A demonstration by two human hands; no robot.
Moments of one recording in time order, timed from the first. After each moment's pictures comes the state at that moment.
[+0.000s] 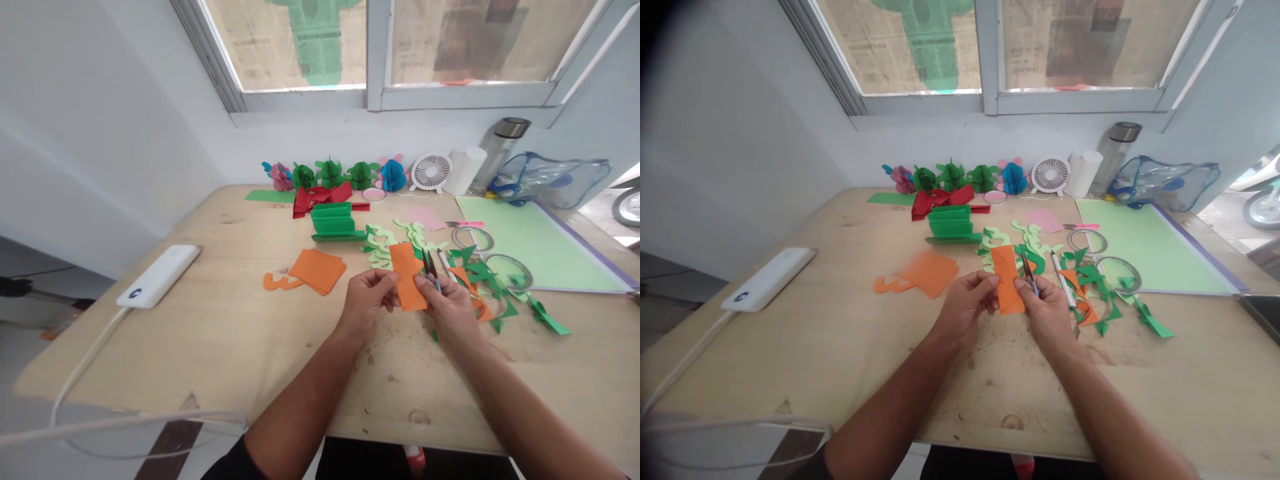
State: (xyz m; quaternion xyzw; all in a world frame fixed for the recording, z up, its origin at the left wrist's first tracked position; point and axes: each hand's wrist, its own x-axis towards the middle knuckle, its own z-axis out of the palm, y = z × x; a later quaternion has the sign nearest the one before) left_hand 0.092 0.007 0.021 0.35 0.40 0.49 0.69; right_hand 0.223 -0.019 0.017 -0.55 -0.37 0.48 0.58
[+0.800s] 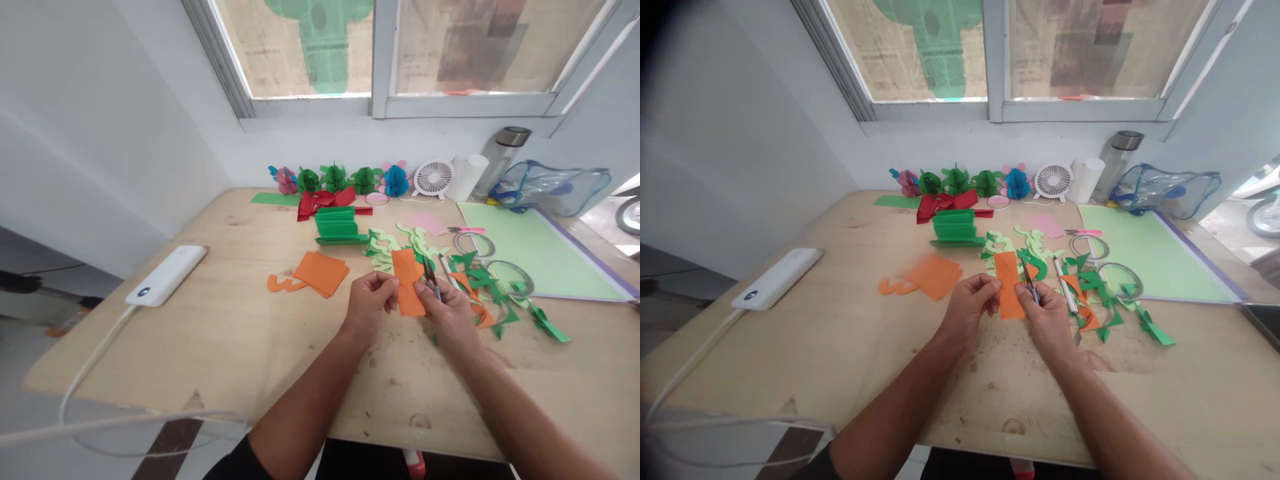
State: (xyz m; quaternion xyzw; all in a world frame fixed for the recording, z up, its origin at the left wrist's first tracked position) left_hand 0.093 0.007 0.019 0.38 0.42 0.51 0.64; right_hand 0.222 -0.022 0.018 -0.58 -0.44 0.41 0.55
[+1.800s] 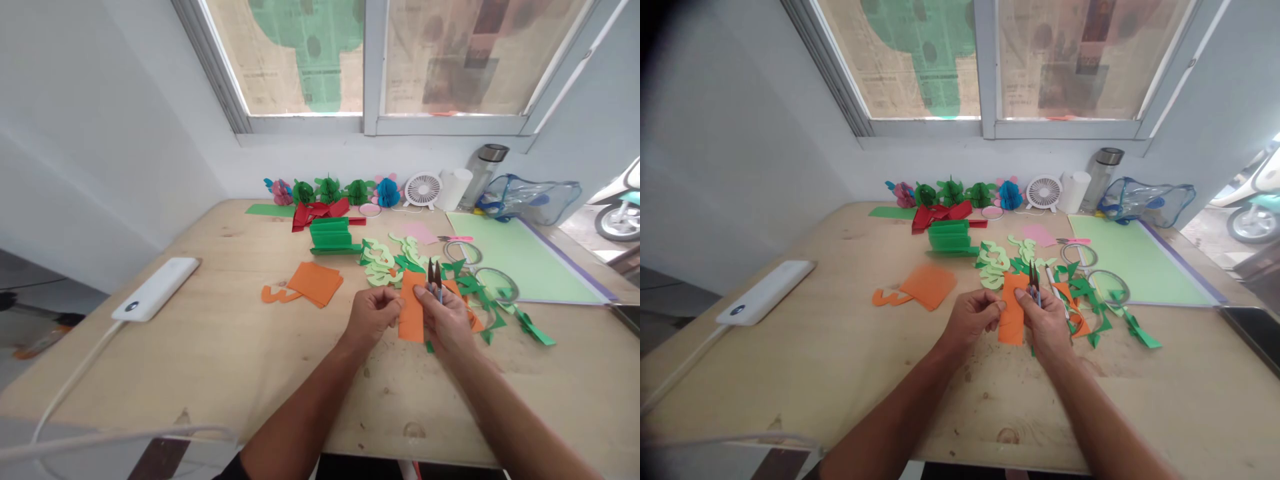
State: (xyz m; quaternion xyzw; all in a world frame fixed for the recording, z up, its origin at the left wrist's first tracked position) left_hand 0.096 0.001 0.023 0.47 0.39 0.46 0.64; right_hand 0.224 -0.019 0.023 -0.50 -0.28 0.51 0.64
